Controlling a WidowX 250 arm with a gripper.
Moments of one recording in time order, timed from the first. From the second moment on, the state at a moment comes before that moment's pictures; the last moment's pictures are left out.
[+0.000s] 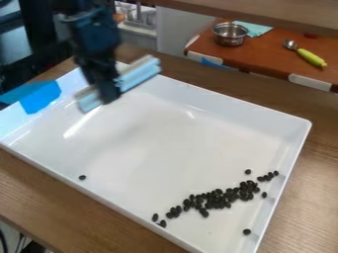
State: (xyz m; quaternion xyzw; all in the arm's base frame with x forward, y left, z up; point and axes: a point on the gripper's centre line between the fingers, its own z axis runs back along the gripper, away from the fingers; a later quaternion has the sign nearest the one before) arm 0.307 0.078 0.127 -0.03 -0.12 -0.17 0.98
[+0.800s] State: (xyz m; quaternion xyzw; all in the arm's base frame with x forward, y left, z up) arm 0.282 0.111 0.077 -0.02 -0.08 -0.10 0.99
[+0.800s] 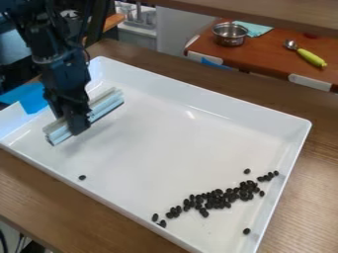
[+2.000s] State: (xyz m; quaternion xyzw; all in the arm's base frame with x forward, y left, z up) arm 0.266 0.044 0.052 -0.03 -0.06 -0.13 0.99
